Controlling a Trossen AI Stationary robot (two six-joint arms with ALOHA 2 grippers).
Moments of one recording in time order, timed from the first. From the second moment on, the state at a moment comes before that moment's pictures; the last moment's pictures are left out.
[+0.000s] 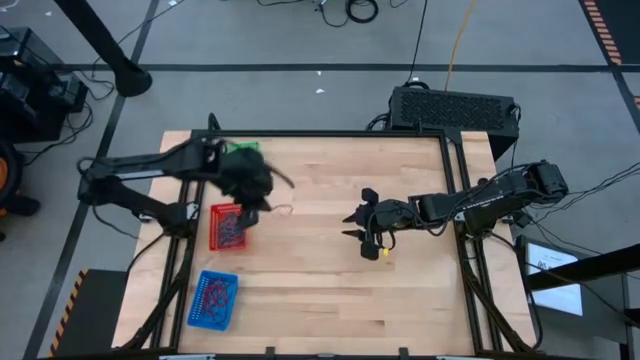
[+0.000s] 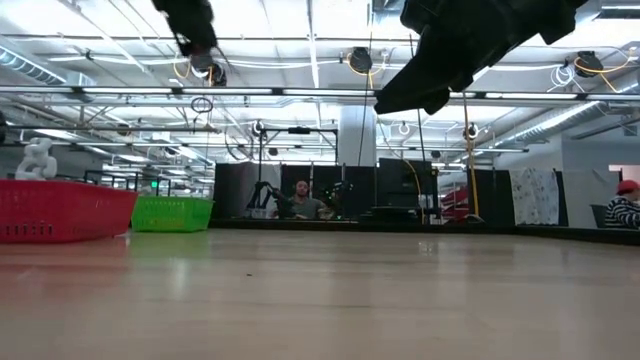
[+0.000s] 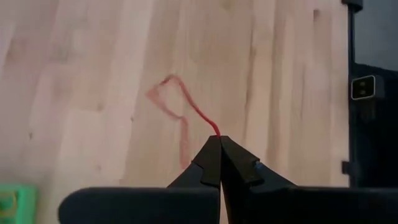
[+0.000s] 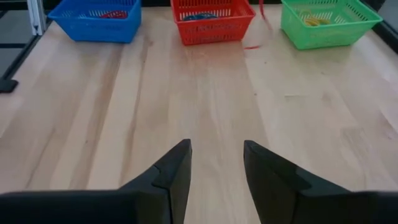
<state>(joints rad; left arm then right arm) 0.13 1.26 1.30 -1.05 0.24 -0.11 0.15 1.37 0.77 0.05 0.15 0.14</state>
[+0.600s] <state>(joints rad) -0.69 1.20 1.30 -1.24 -0.15 -0.93 0.24 1.37 0.77 0.05 0.15 0.24</state>
